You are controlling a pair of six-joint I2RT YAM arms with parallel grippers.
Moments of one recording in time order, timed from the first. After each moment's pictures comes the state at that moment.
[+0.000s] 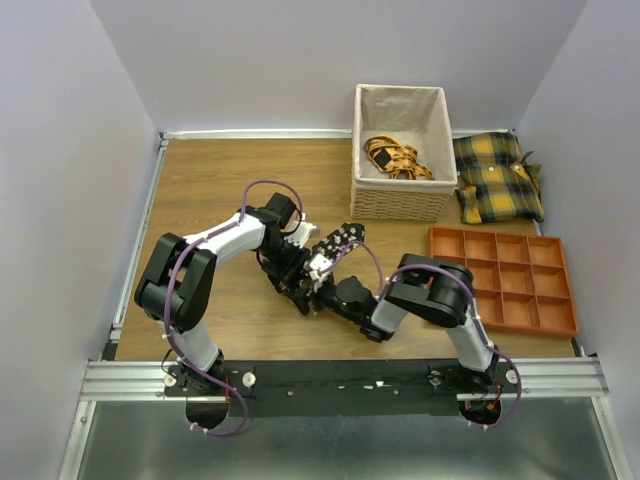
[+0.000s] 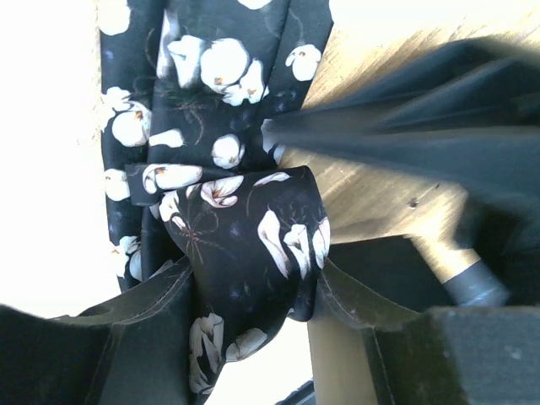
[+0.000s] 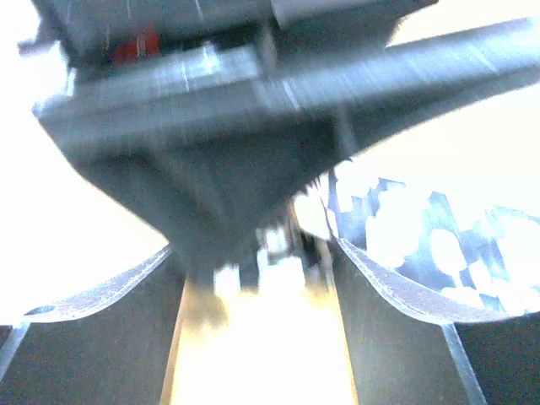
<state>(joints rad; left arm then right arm) -0.47 1.70 1.06 -0.76 0.37 0.13 1.10 2.14 0.68 1.34 0.14 0.03</state>
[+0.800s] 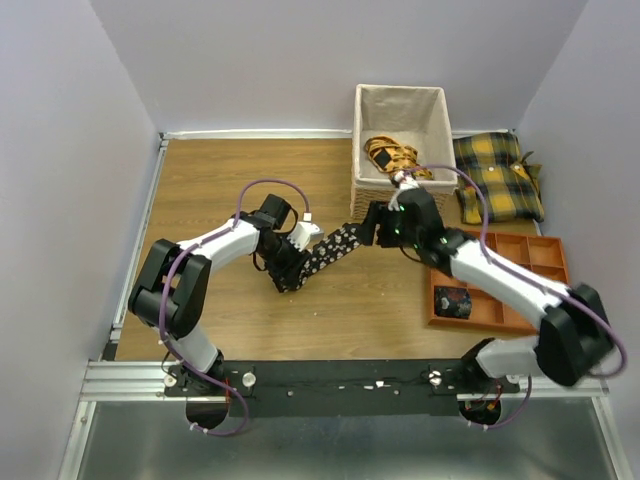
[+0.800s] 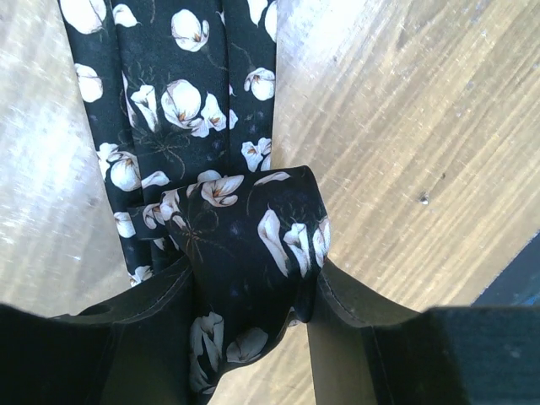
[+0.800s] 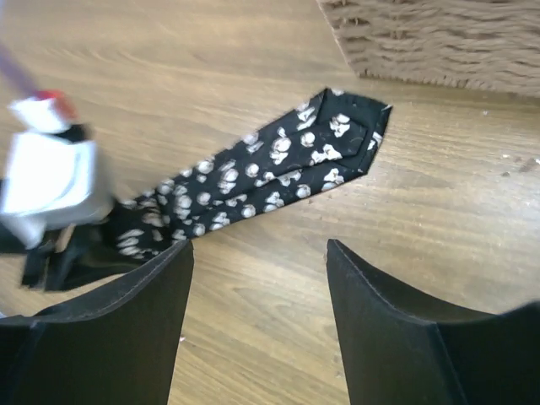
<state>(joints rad) -0.45 1.65 0.99 -0.64 0.46 0.36 0.61 1.26 0.82 -0.07 0.01 0.52</state>
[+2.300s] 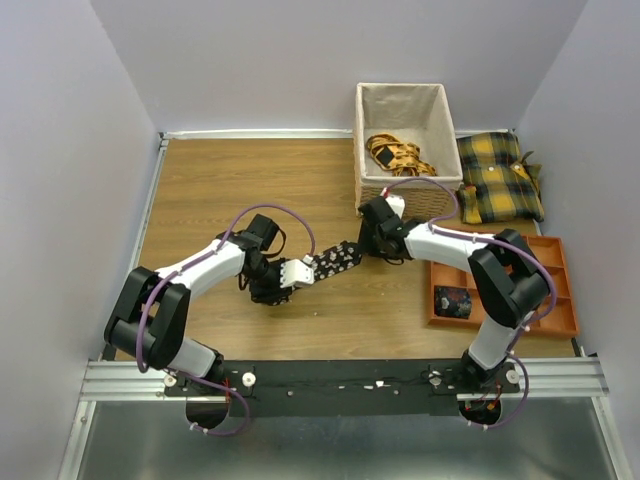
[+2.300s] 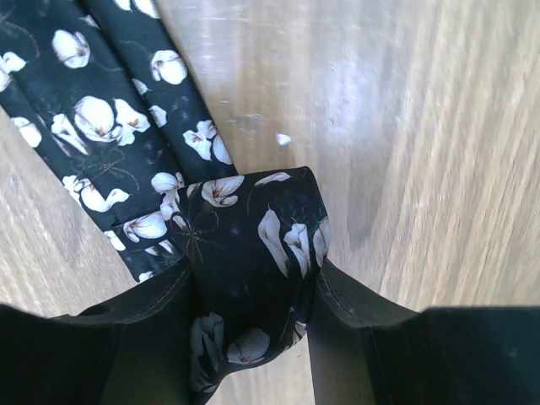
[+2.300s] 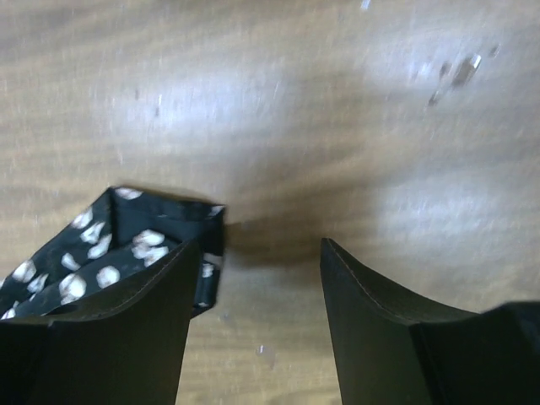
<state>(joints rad) -0.45 1.46 0.79 -0.72 0.42 1.03 0.64 1.77 1.03 -0.27 0.30 0.72</state>
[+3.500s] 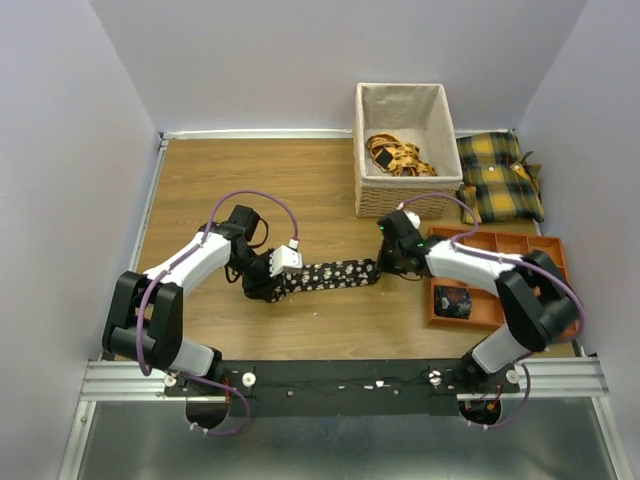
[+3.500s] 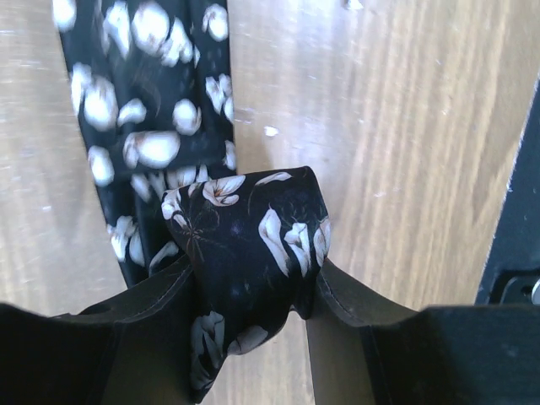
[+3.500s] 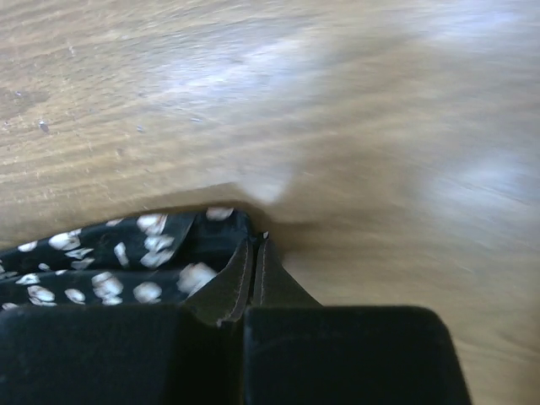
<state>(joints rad) -0.32 1.44 0.85 -0.86 0.60 1.09 0.62 1.61 0.84 -0.24 0.16 0.77</state>
